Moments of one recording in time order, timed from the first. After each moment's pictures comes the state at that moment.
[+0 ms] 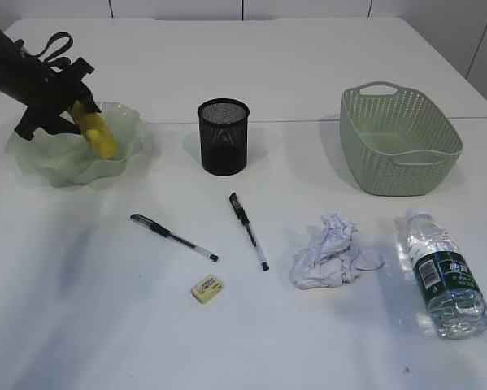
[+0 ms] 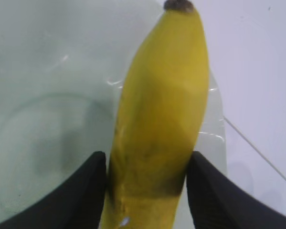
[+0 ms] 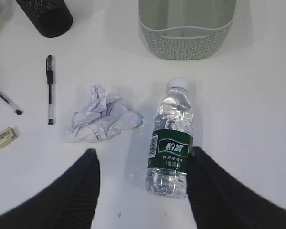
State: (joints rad) left arm -0.01 2.34 -1.91 -0.46 0.56 -0.49; right arm 0.09 0.84 -0.79 0.12 0.79 0.00
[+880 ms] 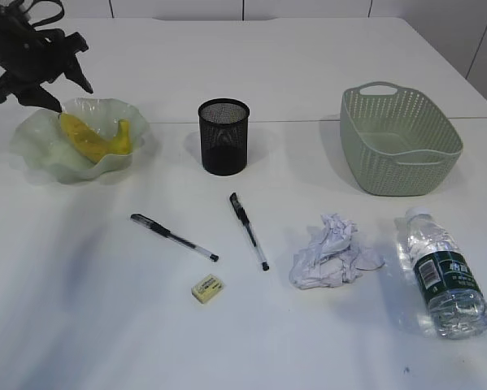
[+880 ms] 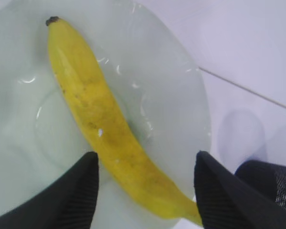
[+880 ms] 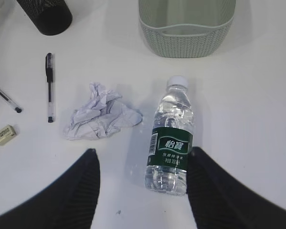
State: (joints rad) left arm -0.01 2.27 -2.03 -0.33 0.82 -0.34; right arm 0.09 0.84 -0.79 0.12 0.80 0.00
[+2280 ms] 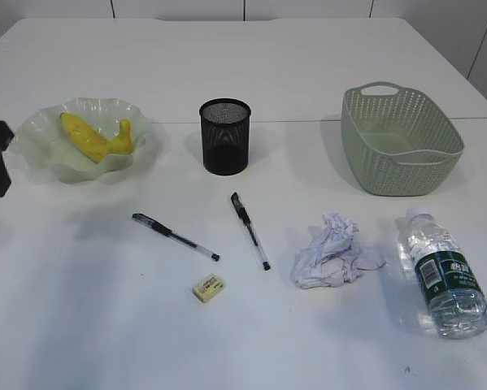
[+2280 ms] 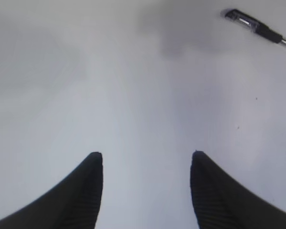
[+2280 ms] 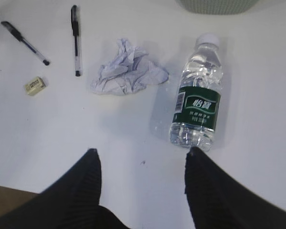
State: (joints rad) left arm -0.11 1.58 -1.22 -0.06 0.99 -0.02; right arm 0.10 0.88 -0.90 0.21 1.04 -0.06
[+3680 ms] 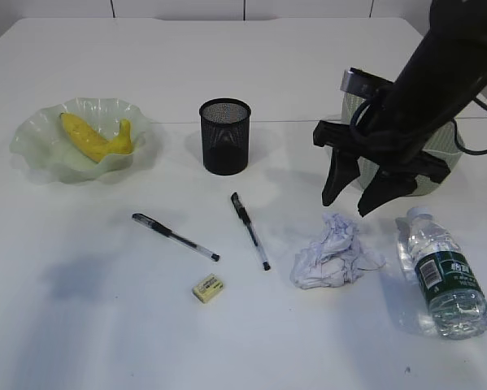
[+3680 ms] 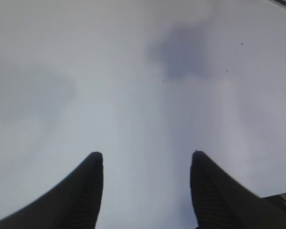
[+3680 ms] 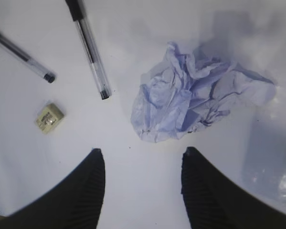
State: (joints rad) left arm -0.11 1.14 -0.91 -0.06 1.01 -0.01; right arm 0.22 1.87 -1.45 0.37 1.11 0.14
